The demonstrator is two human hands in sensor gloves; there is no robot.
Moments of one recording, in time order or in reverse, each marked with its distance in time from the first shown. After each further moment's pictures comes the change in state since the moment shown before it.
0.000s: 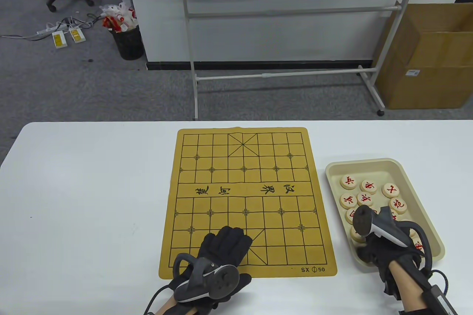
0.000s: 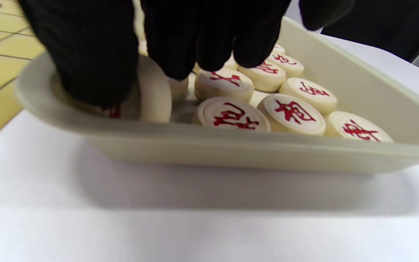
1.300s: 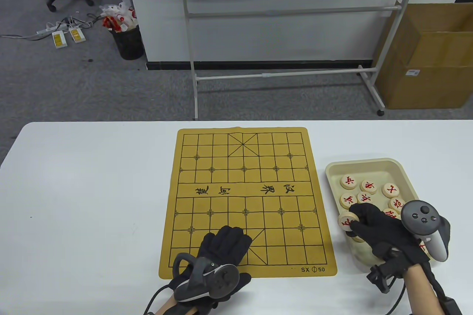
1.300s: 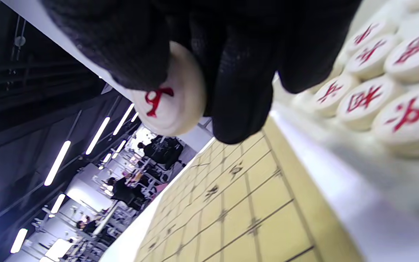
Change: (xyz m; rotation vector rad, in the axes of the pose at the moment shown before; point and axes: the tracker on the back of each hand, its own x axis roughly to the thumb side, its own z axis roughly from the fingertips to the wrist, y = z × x) left_hand -0.001 -0.001 -0.001 -0.004 0.005 0.000; right_hand -0.023 -0.024 0.026 -0.232 -0.447 -1.076
